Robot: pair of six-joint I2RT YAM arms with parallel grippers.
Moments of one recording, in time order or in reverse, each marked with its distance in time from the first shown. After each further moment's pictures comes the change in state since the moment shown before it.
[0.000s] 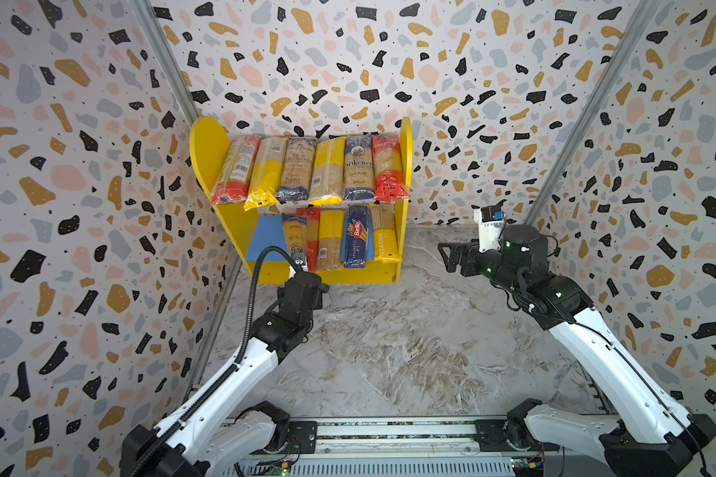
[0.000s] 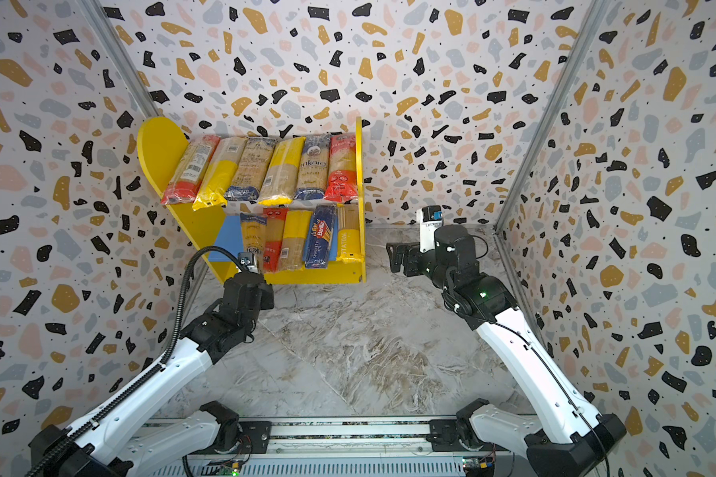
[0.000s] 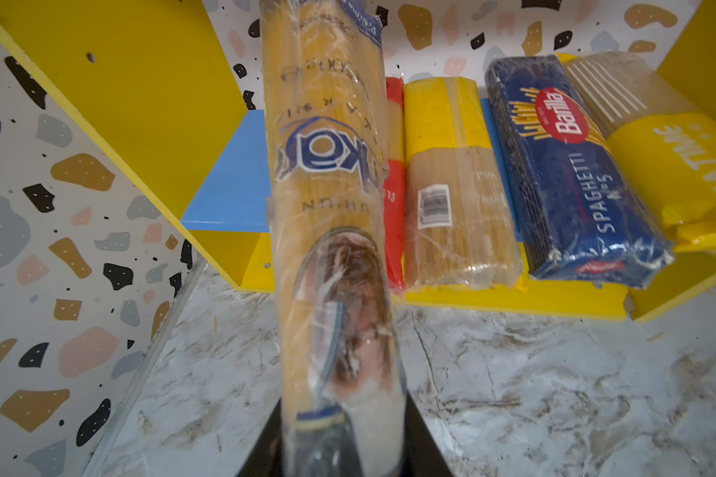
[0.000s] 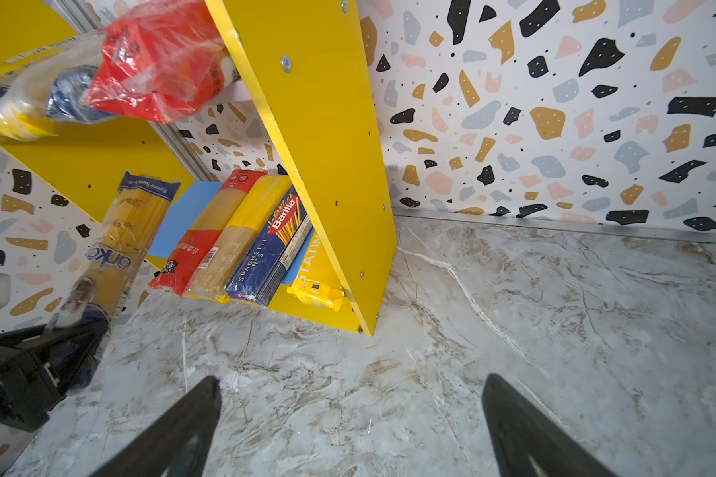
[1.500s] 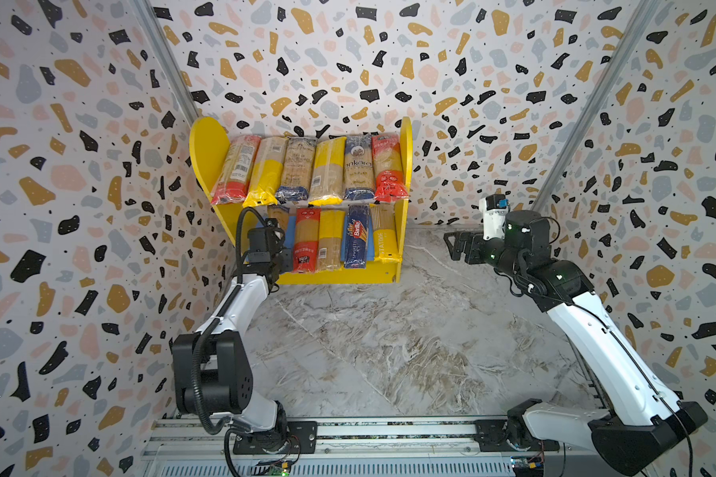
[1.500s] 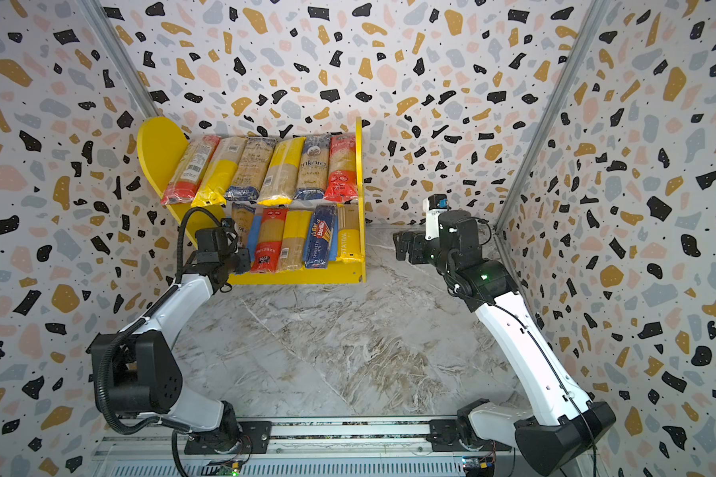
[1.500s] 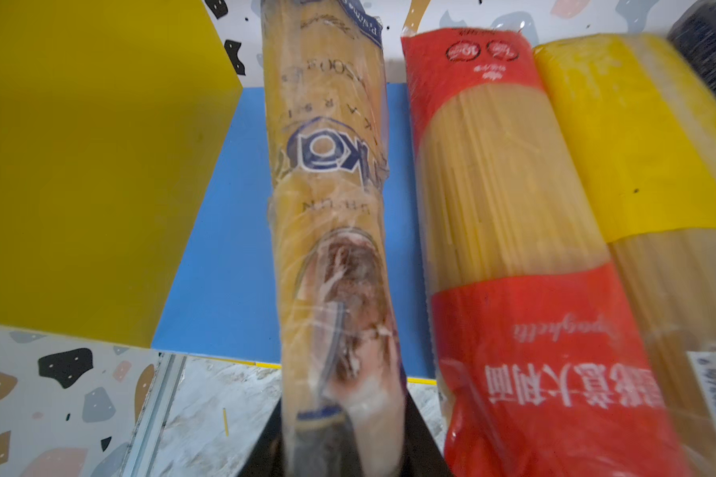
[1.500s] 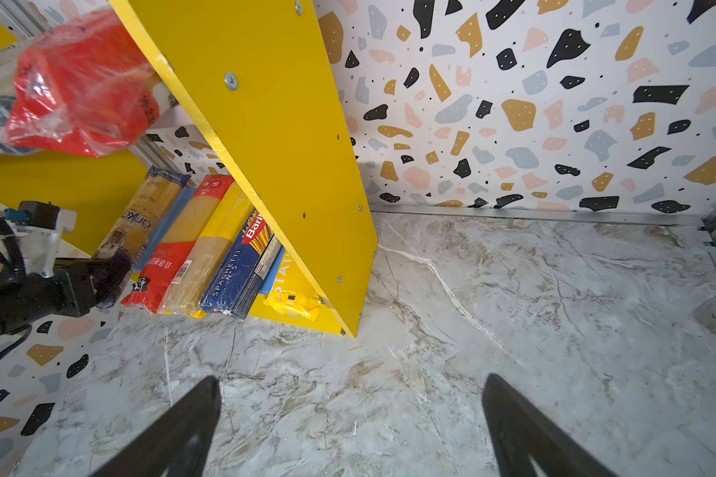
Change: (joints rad) left arm 0.491 0.514 0.307 0.103 0.472 0.254; right arm -0.068 0.084 0.119 -0.080 -0.030 0.005
